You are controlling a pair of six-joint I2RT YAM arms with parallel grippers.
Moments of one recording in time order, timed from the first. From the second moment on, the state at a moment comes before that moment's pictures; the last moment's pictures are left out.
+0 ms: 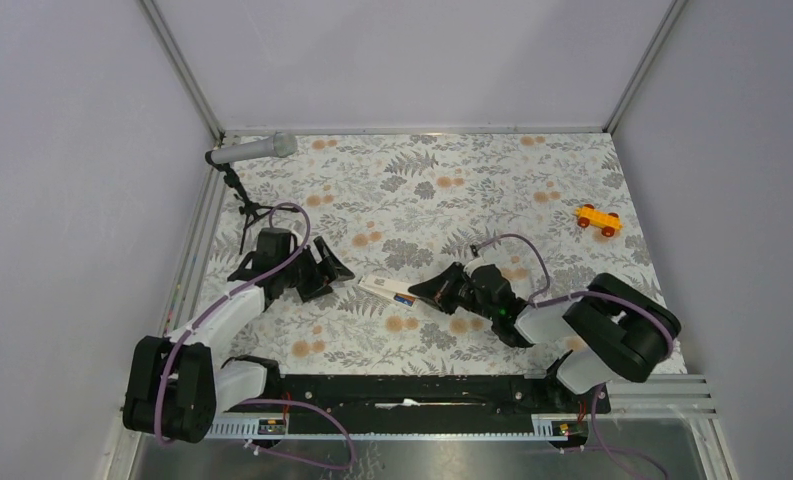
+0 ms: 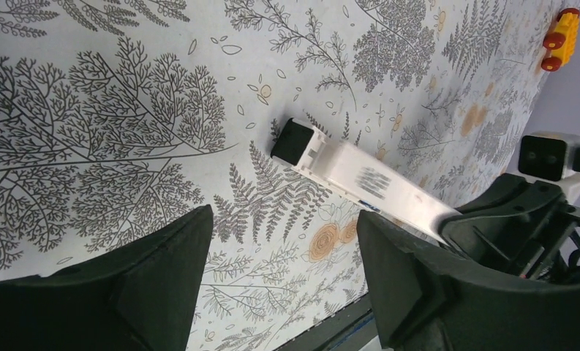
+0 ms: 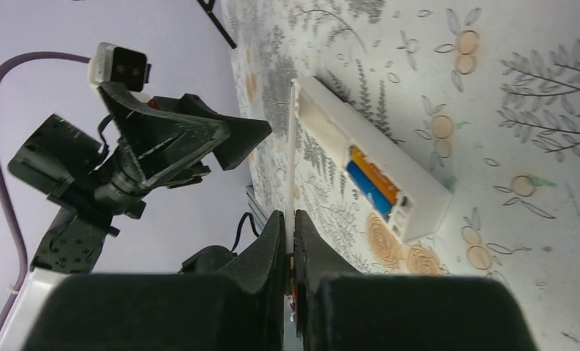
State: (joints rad) left arm -0.18 1.13 0.51 -0.25 0.44 -0.73; right arm 0.78 1.47 0.28 0.86 -0.15 1.41
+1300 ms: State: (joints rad) left arm -0.20 1.23 0.50 -0.12 0.45 -0.75; right arm 0.82 1.66 0.28 1.03 -0.13 1.55
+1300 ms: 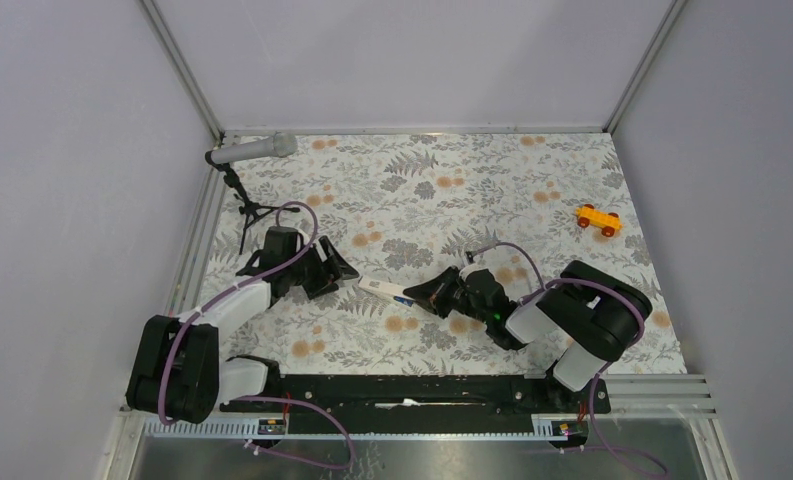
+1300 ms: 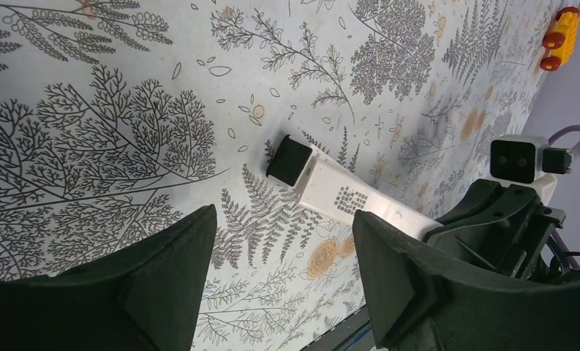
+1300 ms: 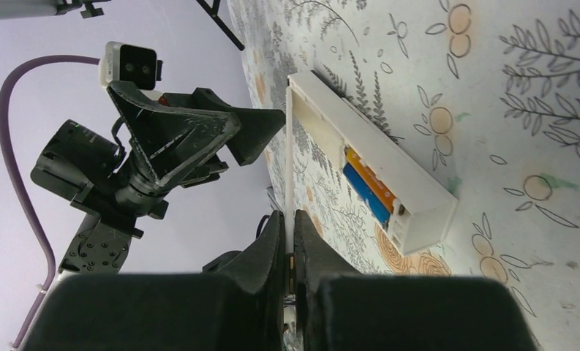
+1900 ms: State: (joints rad) left arm -0.22 1.27 0.50 -0.10 0.44 -0.76; right arm 0.83 1.70 0.26 1.11 -0.10 1.49
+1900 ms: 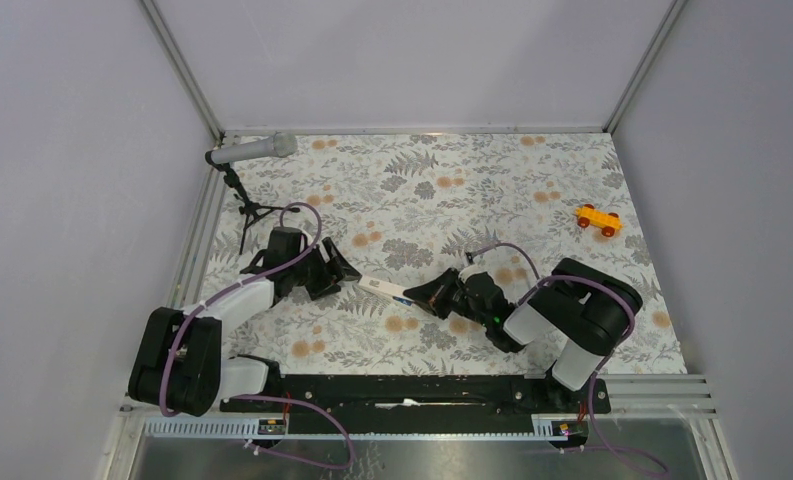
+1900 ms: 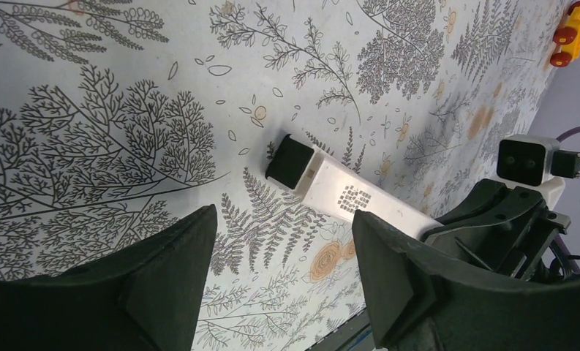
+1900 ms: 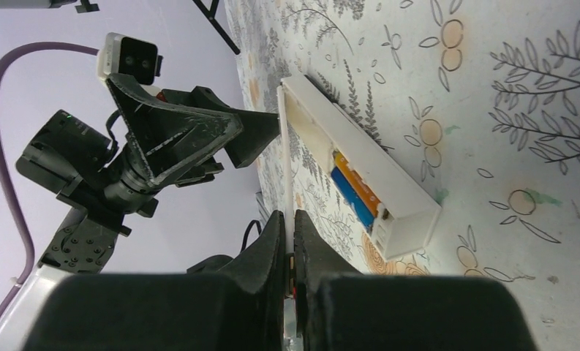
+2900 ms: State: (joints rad) left arm -0.32 1.38 0.50 0.02 0.38 -0.77; right arm 0.84 1.73 0.28 1.04 -0.07 1.51
